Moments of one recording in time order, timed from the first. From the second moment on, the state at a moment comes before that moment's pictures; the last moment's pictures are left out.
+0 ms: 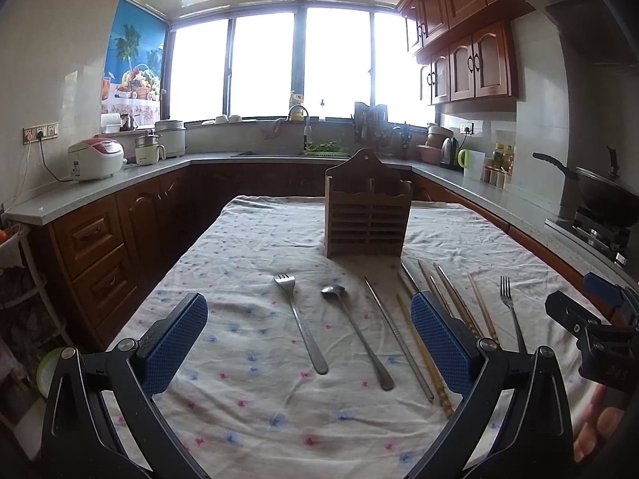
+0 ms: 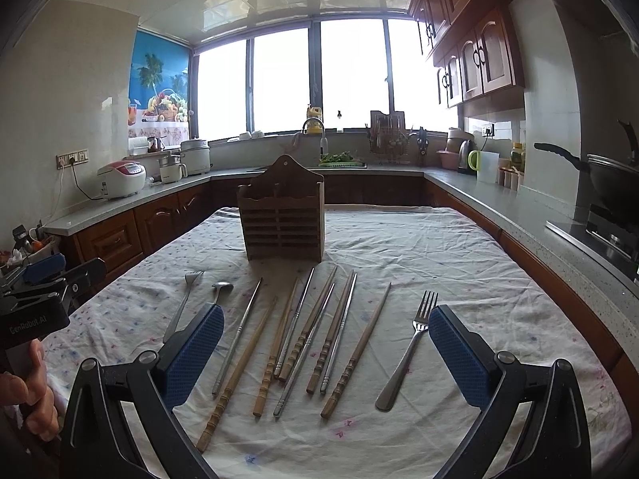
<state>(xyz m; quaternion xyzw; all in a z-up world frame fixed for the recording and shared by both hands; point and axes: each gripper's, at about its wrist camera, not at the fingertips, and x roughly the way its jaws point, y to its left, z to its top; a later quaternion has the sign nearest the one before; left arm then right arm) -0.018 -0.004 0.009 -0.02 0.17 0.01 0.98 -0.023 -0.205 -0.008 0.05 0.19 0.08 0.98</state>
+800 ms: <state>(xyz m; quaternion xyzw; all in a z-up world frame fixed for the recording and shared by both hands) -0.017 -0.004 0.012 -0.02 0.18 0.01 0.98 -0.024 -0.204 -0.005 0.05 0.18 0.08 0.98</state>
